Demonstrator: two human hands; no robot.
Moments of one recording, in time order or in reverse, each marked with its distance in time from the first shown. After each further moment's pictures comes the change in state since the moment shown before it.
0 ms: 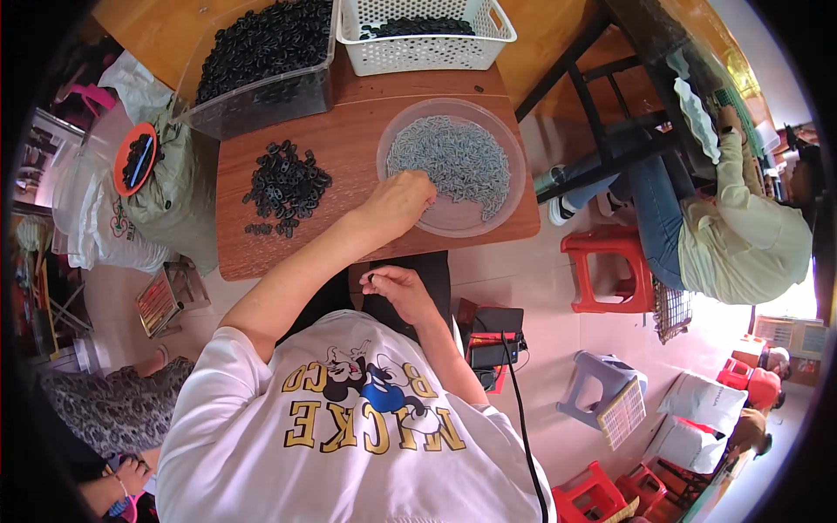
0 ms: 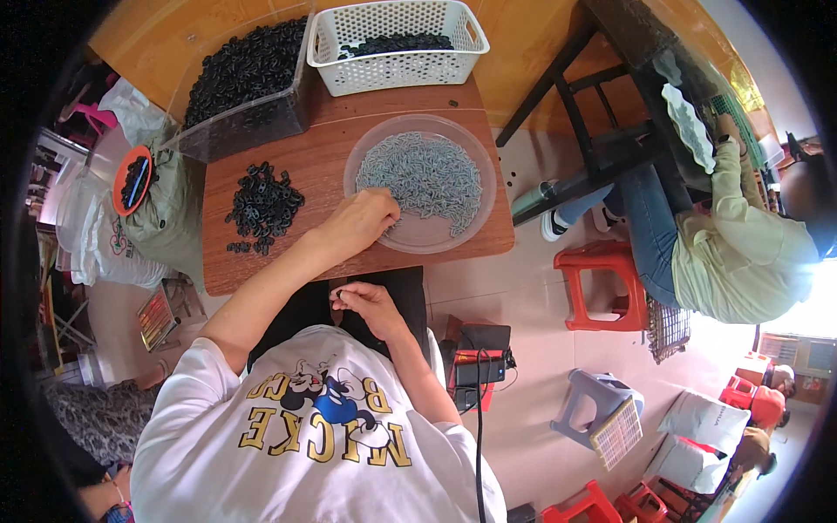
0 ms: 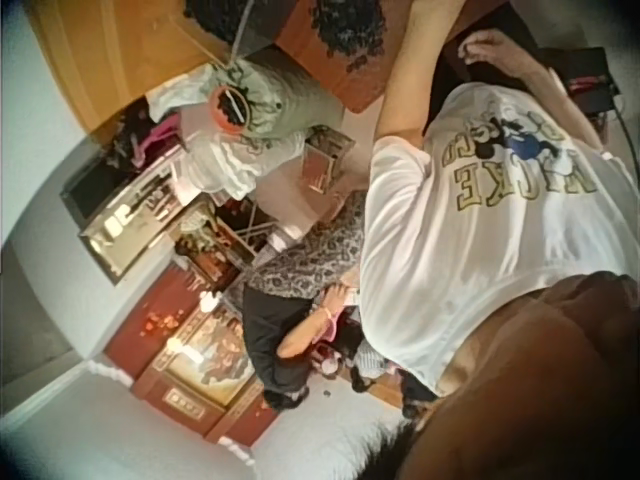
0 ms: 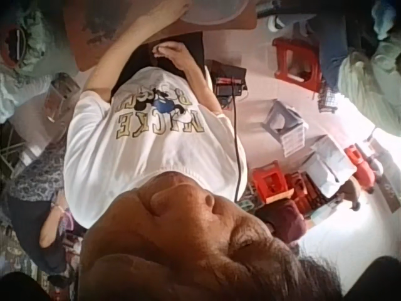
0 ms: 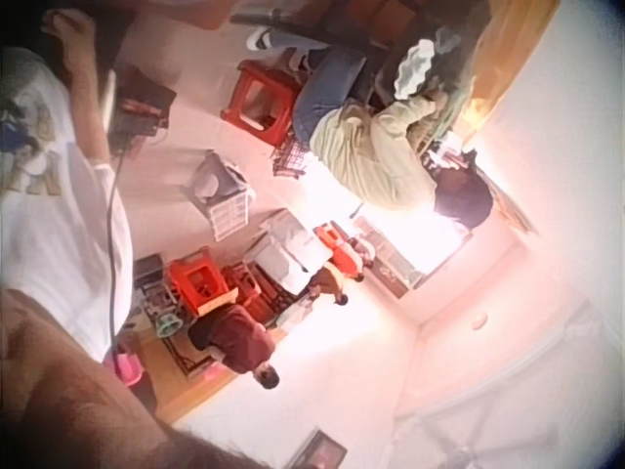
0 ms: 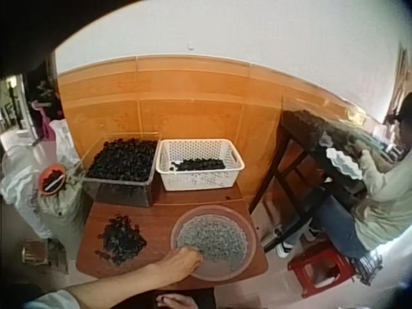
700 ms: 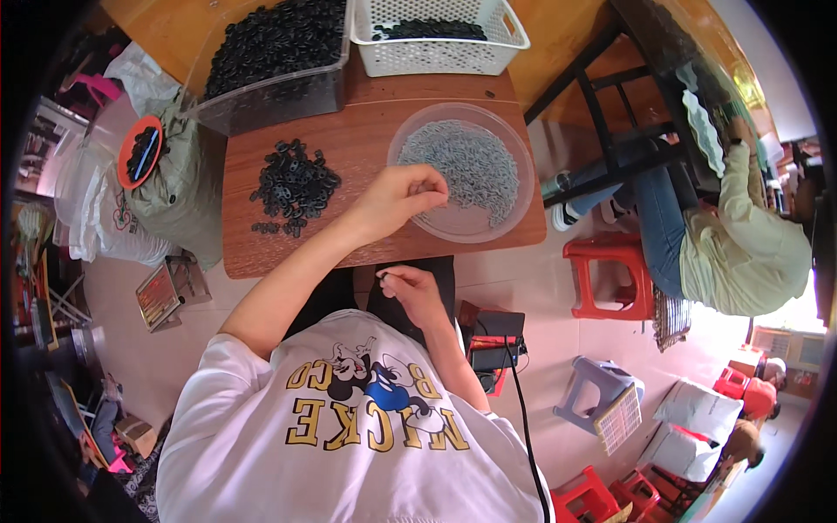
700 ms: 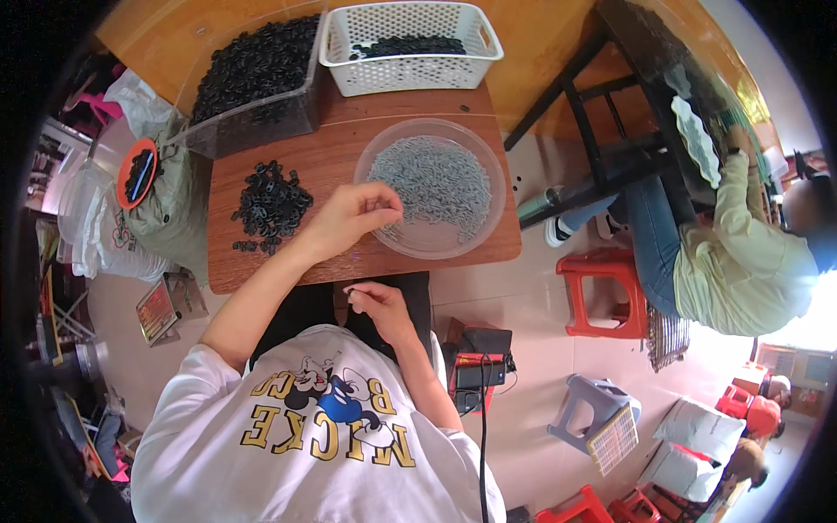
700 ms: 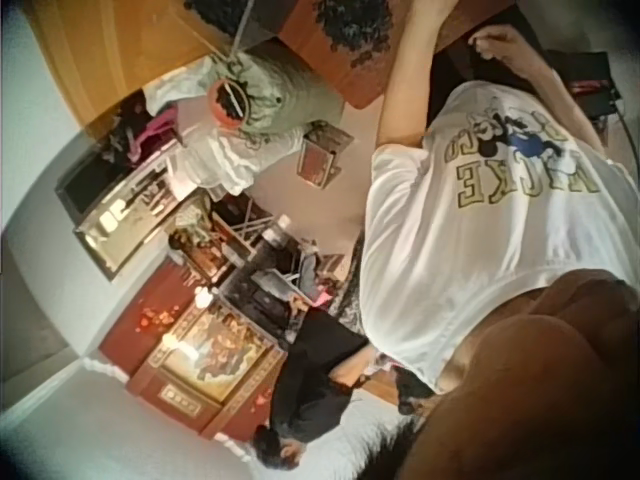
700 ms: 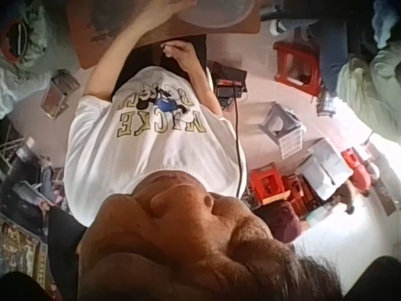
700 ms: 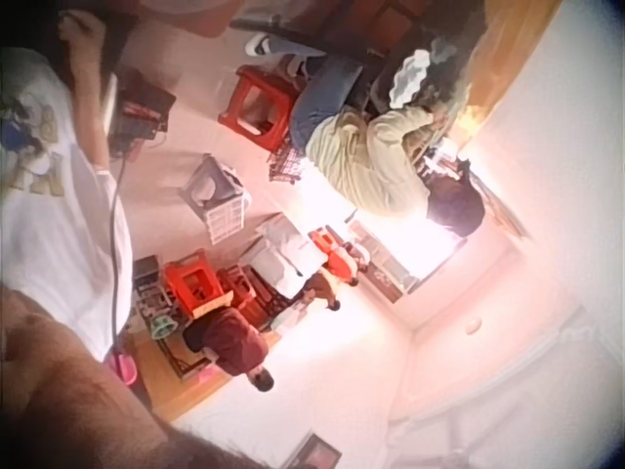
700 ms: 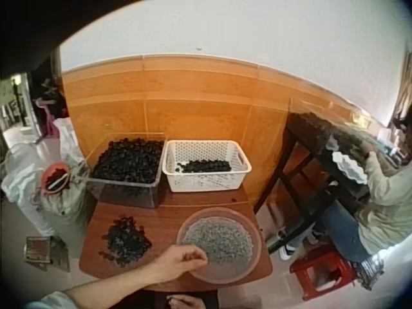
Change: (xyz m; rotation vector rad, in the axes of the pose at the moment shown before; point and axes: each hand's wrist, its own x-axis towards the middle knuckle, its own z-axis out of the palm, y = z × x) left_hand -0.014 0.025 -0.053 -0.704 0.014 -0.161; right_hand -0.004 -0.019 0.011 -0.095 0.147 -0.033
